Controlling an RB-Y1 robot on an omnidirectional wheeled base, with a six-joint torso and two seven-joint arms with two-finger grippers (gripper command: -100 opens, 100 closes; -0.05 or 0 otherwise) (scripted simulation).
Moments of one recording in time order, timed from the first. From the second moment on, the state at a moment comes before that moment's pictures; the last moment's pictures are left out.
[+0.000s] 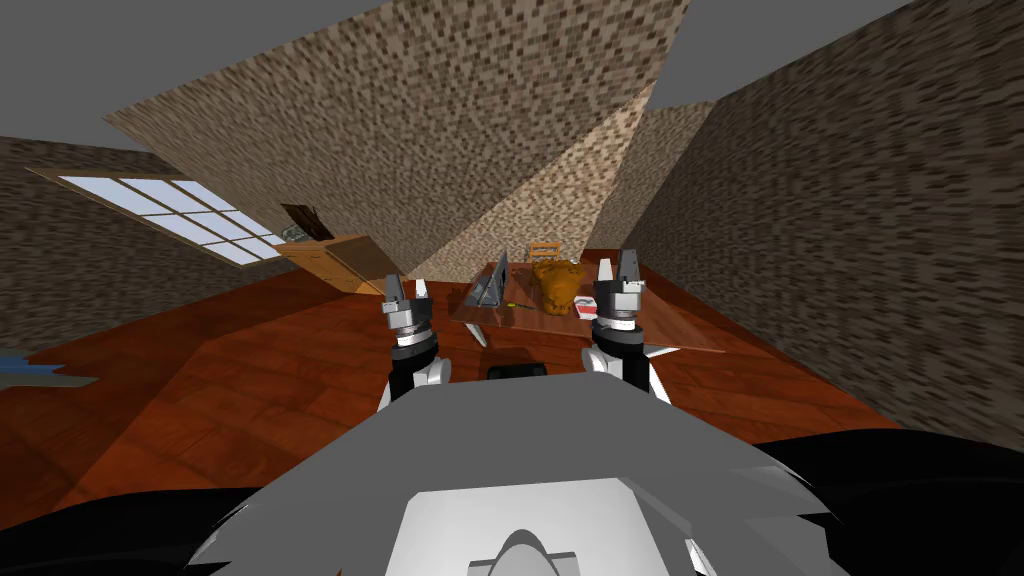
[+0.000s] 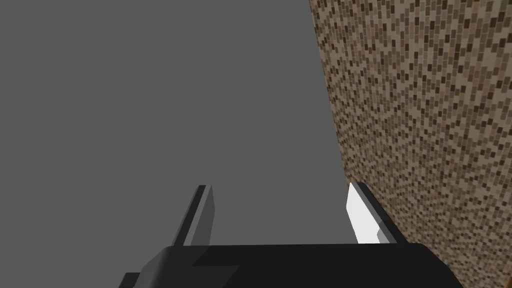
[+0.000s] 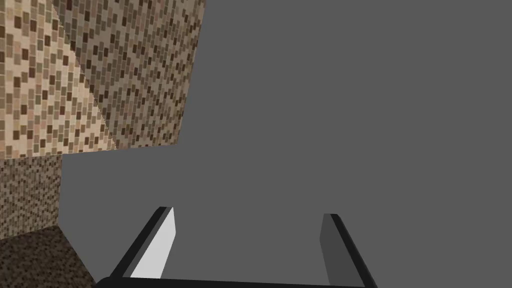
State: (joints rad) left arm 0.54 -0.02 -0.02 -2.31 -0.06 -0.58 0.02; right arm 0.54 -0.01 0.02 -2.39 0.08 -0.59 0.17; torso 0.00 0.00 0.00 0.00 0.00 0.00
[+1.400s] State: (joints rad) left arm 0.54 -0.02 -0.02 -2.31 -0.06 -0.58 0.02; right arm 0.73 -0.41 0.19 -2.16 0.17 -0.43 0.29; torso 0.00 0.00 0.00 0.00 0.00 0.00
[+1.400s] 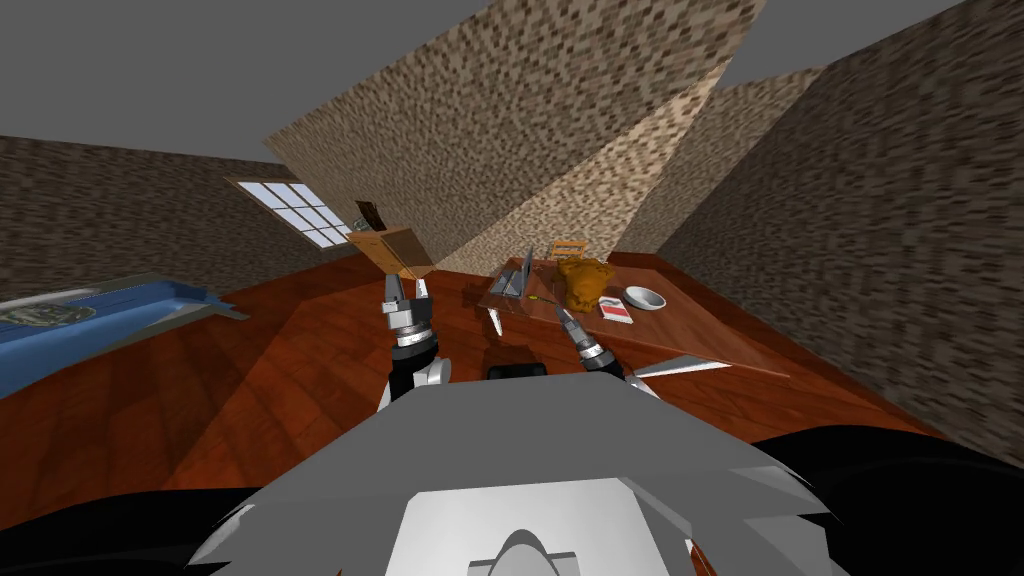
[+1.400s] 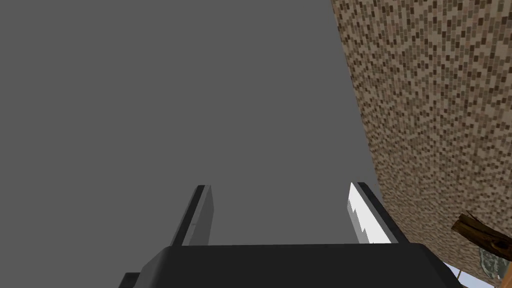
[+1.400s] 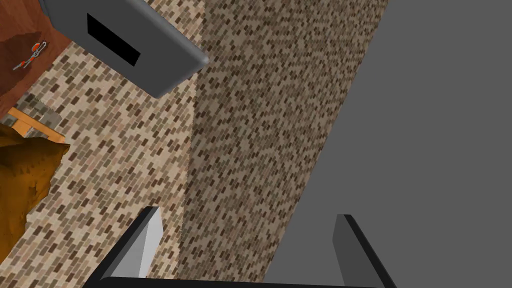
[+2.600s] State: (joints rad) left arm 0.54 -0.02 -0.02 -2.31 -0.06 -0.58 0.02; right arm 0.81 -0.68 0.34 -1.91 0.27 -0.28 0.29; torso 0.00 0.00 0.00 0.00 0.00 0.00
